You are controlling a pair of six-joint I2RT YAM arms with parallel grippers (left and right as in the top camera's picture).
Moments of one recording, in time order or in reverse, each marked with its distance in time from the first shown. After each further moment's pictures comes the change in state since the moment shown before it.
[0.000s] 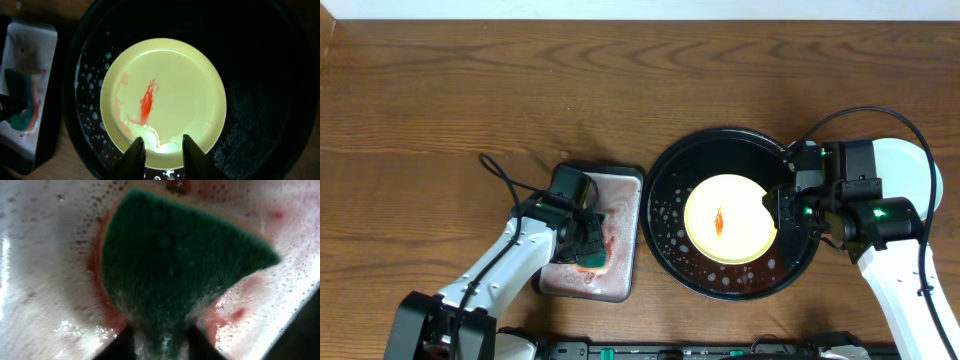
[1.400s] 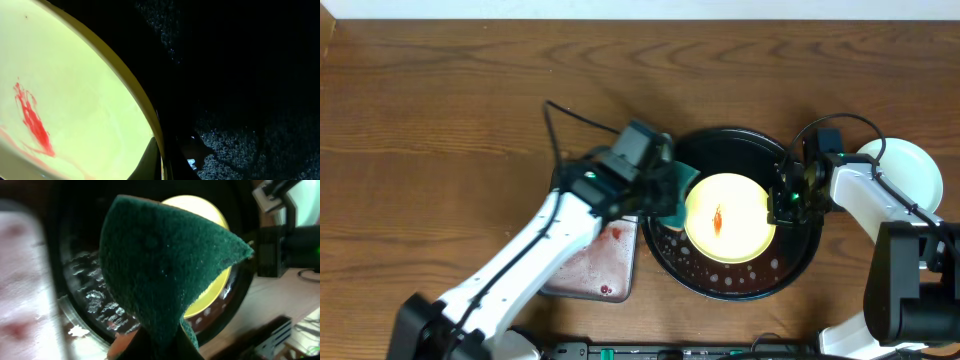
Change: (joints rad) left arm -0.332 0.070 0.487 -0.038 0.161 -0.047; right arm -0.131 0.580 0.005 0.093 0.001 -0.012
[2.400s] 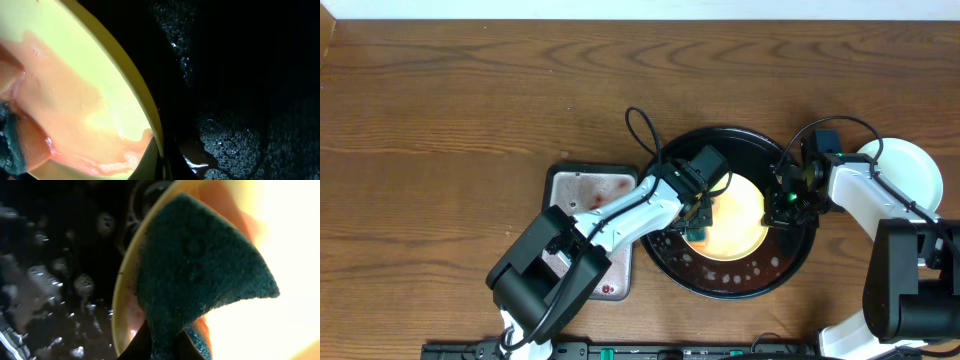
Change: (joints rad) left arm -0.158 0.440 0.107 0.019 -0.230 -0.245; right arm 0.002 0.011 0.000 -0.015 -0.059 -0.003
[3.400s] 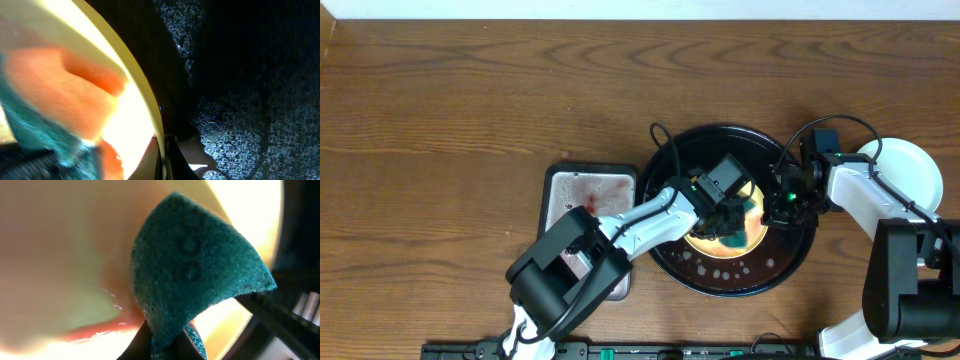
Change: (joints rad) left arm -0.068 0.064 0.000 0.264 0.183 -0.114; right arm 0.005 0.000 0.000 0.006 0.003 0.000
